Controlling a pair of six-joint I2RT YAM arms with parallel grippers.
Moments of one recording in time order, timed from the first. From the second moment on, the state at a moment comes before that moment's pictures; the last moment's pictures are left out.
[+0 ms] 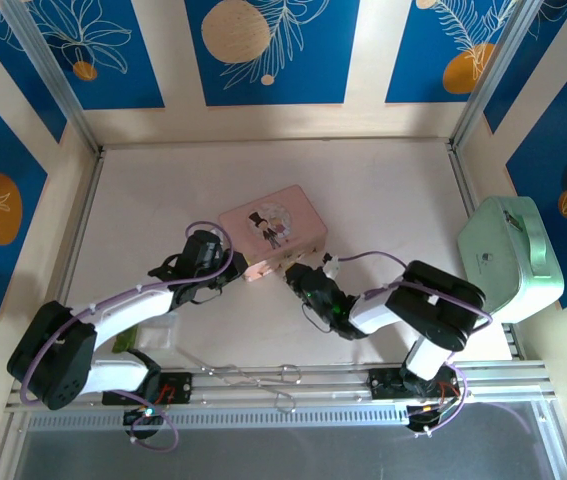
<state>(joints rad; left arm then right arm) -0.58 1.28 0.58 -0.04 0.15 -1.00 0.93 1.68 0.41 0.81 0.39 1.47</state>
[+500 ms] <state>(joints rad) -0.58 1.28 0.57 -0.02 0.15 -1.01 0.88 1.71 0.38 0.95 0.30 1.43</state>
